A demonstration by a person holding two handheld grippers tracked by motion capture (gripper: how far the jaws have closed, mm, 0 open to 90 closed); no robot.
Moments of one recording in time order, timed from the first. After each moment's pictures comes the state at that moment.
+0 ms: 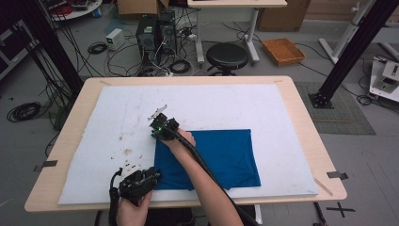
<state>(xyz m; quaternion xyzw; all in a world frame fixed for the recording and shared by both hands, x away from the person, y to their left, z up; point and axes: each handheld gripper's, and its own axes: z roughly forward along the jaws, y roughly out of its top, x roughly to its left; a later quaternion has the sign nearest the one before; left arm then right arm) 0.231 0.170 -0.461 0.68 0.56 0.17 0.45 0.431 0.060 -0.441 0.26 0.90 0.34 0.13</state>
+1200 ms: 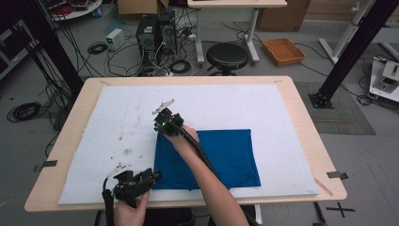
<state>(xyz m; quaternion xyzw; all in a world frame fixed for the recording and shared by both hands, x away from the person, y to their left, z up) 0.228 0.181 -0.465 0.64 0.57 0.10 0.50 0.430 0.043 -0.417 0.27 0.88 0.38 0.12</state>
